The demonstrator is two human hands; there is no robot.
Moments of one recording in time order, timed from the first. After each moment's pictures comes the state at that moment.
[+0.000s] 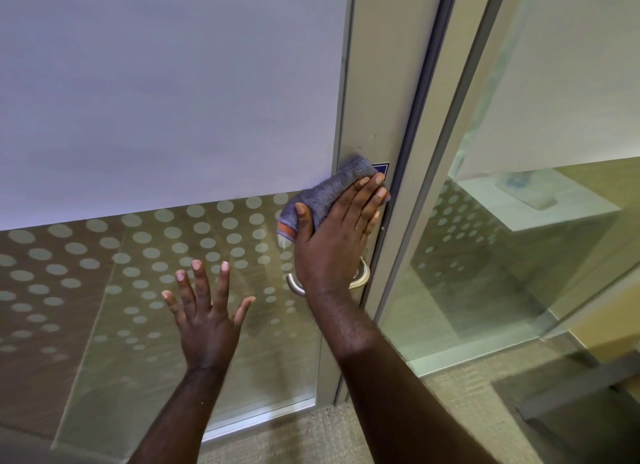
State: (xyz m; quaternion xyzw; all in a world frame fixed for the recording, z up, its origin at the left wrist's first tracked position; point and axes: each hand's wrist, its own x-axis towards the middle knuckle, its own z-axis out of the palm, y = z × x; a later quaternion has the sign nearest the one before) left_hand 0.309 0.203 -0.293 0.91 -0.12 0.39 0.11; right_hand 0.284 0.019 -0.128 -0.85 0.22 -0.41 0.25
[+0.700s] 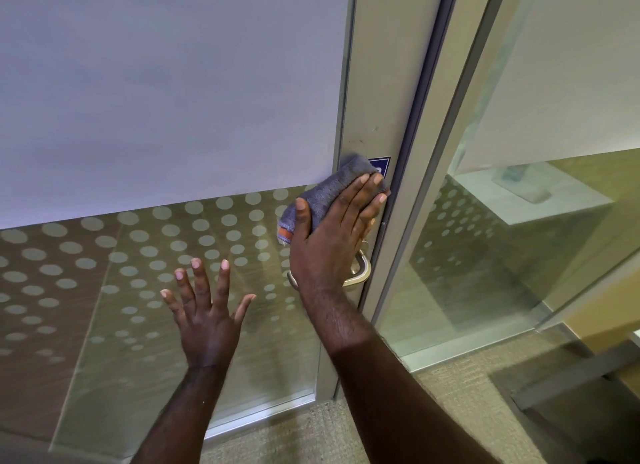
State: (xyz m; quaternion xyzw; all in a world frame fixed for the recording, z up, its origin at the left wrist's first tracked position) left_hand 0.306 0.202 -0.288 0.90 -0.13 0.39 0.12; right_hand 0.282 0.031 -0.126 -0.83 0.23 -0.41 0.31
